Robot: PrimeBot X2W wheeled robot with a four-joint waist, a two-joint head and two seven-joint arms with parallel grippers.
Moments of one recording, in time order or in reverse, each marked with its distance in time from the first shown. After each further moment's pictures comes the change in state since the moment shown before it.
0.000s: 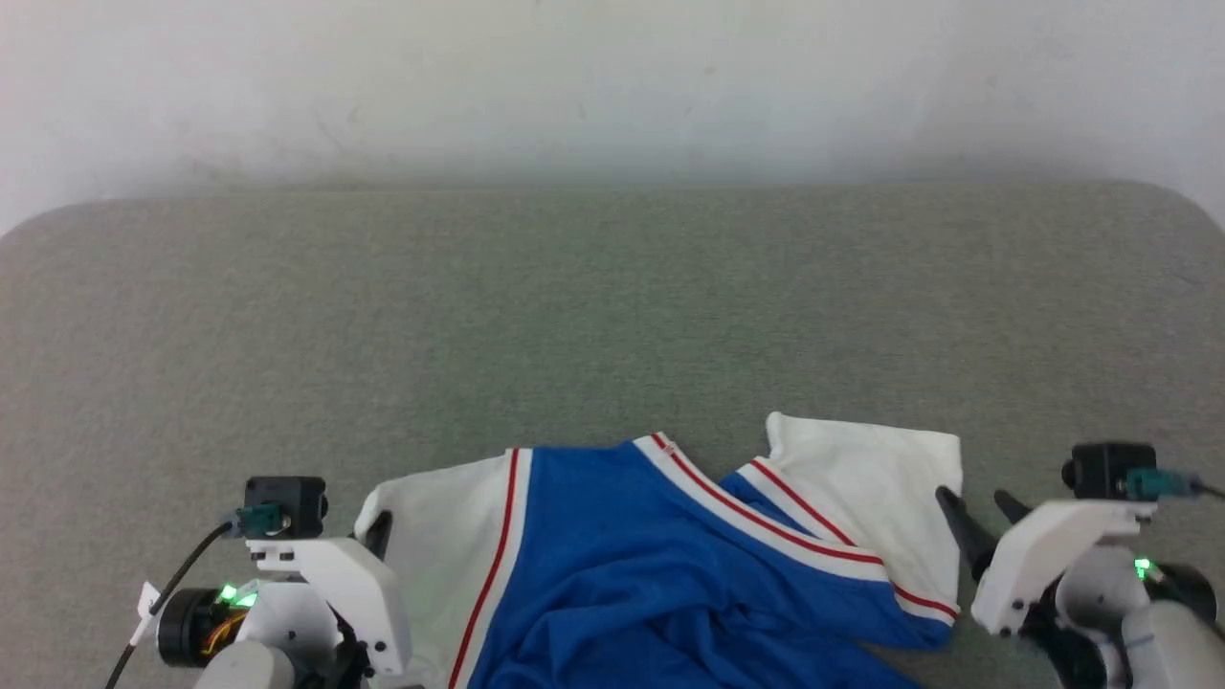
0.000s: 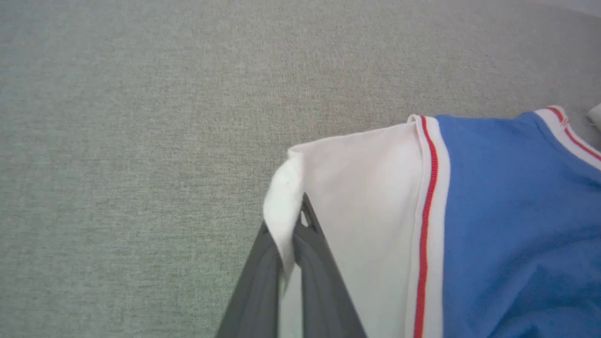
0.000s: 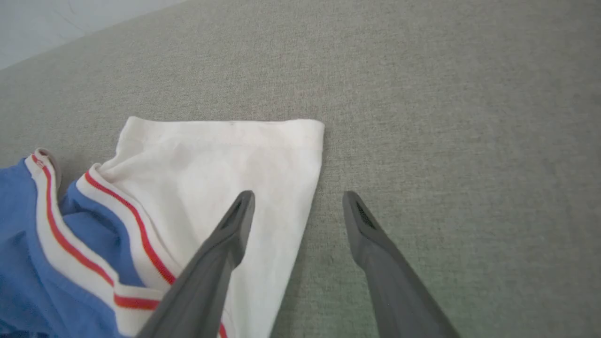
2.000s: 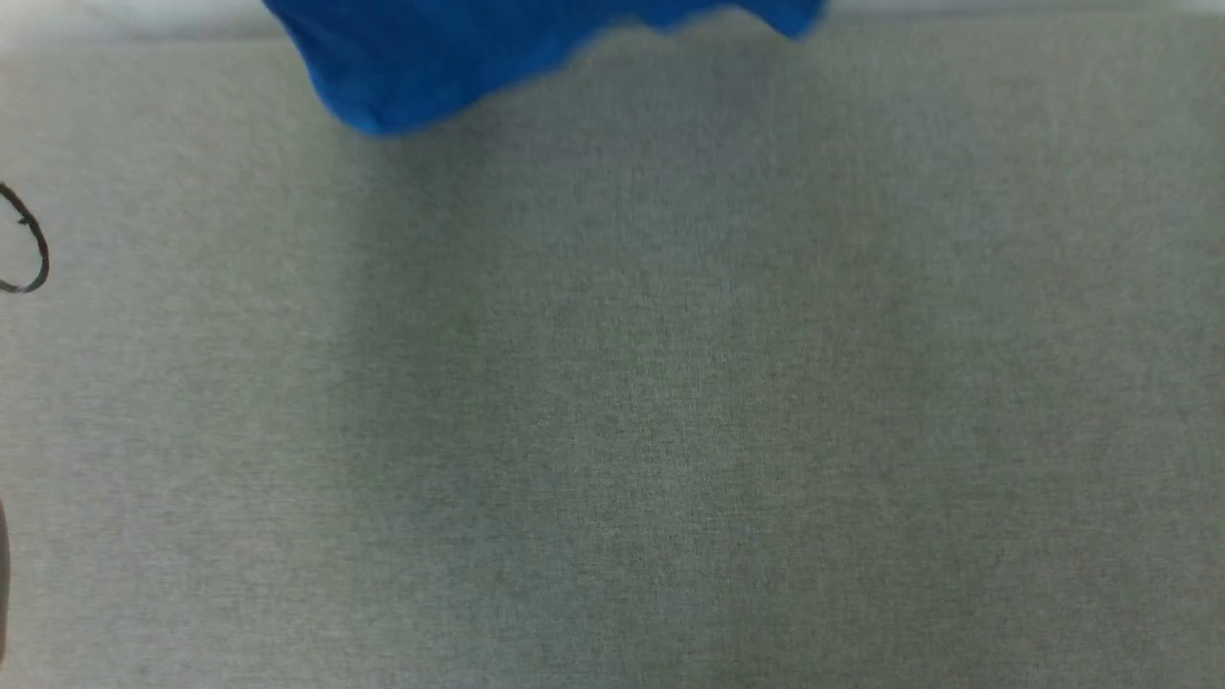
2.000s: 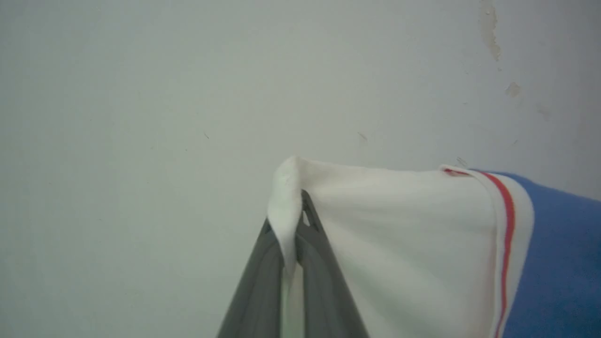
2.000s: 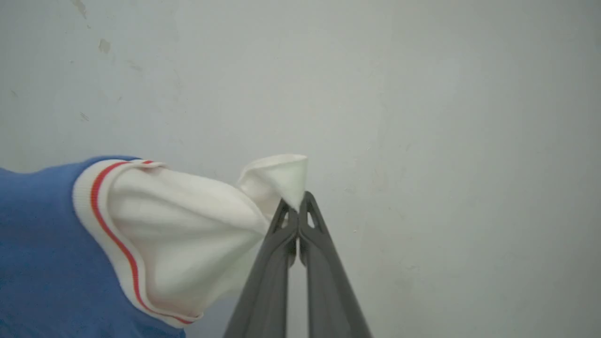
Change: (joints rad) left arm -1.234 0.182 0.127 0.481 0.063 -0.096 -0.447; right arm -1.204 -0.156 0.090 0.269 -0.057 0.000 -0.185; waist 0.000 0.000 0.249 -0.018
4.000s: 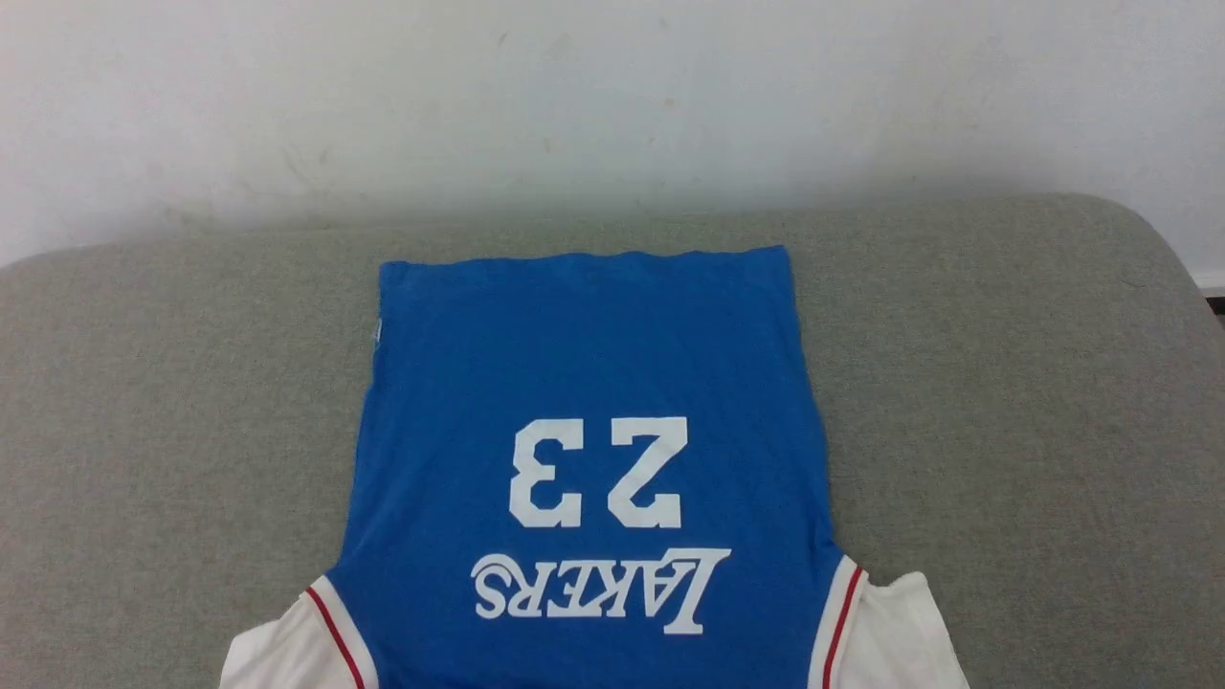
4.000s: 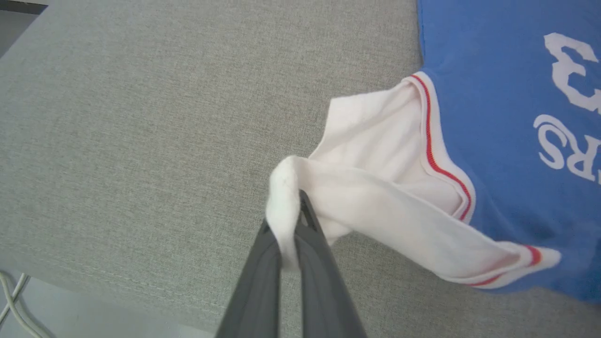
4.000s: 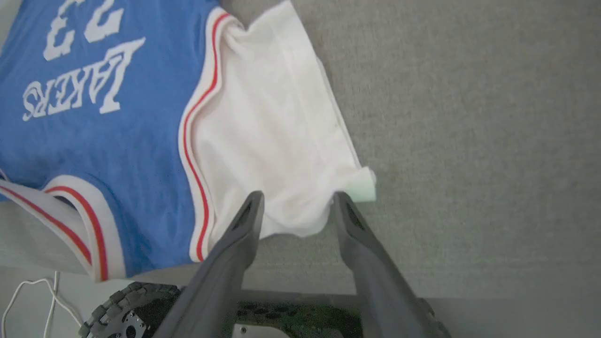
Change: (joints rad) left arm 1.817 0.001 -0.017 -0.864 -0.247 0.426 0.257; right arm 1.818 0.203 -0.078 -0.784 0.092 0.000 0.319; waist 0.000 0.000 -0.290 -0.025
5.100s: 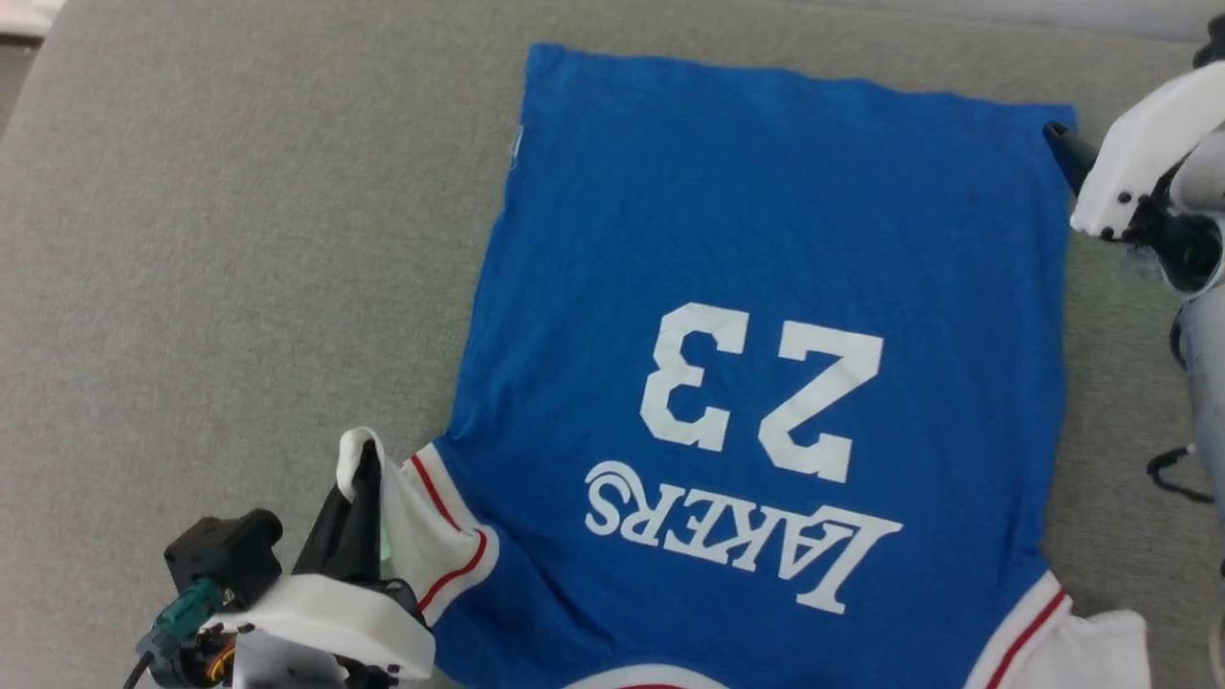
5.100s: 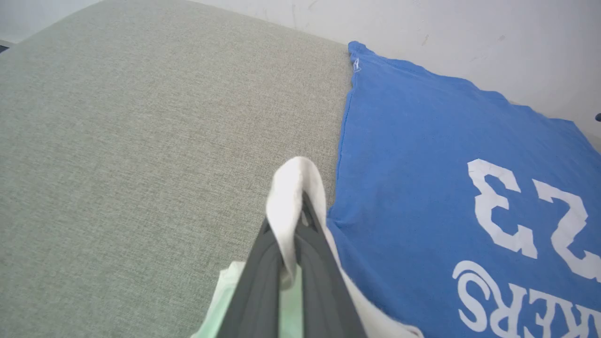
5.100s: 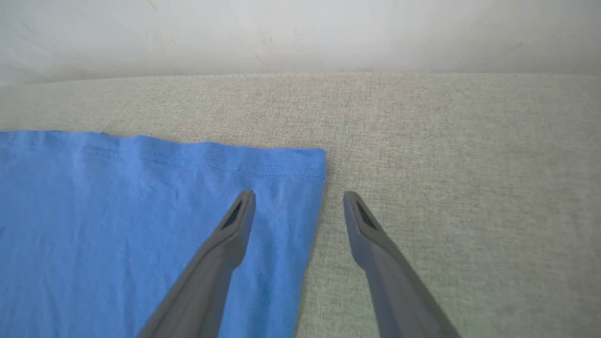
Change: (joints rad) left arm -0.419 -0.150 -0.181 -0.047 0.069 -0.089 -0.156; right arm -1.468 -0.148 -0.070 1.101 -0.147 0.000 -0.013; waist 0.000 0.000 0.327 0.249
